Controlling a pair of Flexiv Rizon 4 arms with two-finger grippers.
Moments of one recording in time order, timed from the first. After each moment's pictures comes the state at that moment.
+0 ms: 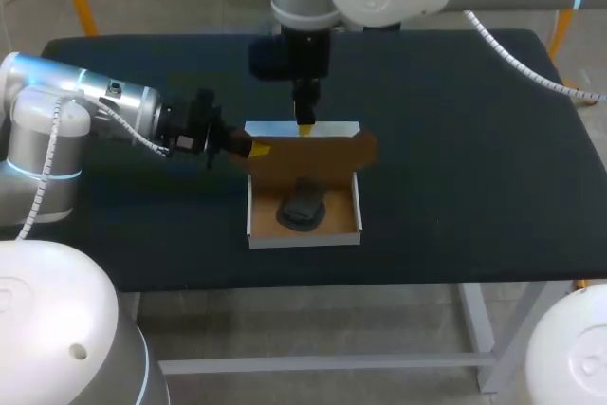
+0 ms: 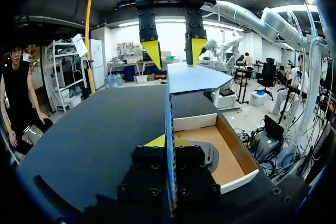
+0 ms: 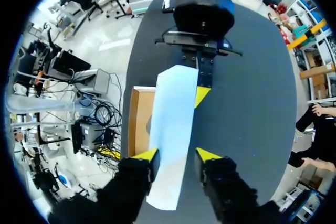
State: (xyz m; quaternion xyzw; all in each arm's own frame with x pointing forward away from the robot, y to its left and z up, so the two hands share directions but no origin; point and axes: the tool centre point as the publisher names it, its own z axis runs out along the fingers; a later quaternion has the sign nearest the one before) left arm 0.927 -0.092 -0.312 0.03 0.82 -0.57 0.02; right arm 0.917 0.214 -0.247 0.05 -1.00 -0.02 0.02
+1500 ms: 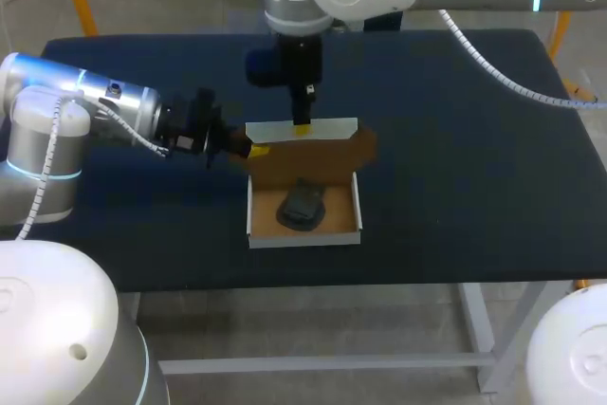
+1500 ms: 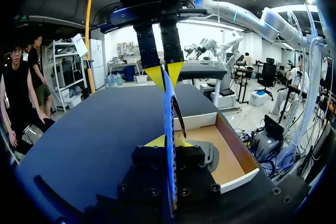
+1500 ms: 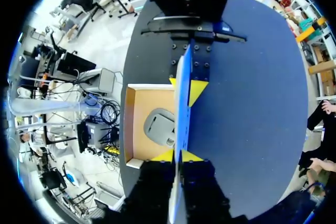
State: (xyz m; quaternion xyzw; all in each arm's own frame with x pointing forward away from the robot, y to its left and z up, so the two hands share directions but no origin) left arm 0.927 -0.092 -0.313 0.03 0.82 -0.57 0.02; right arm 0.928 0.217 -0.276 0.04 -1.00 0.00 0.06
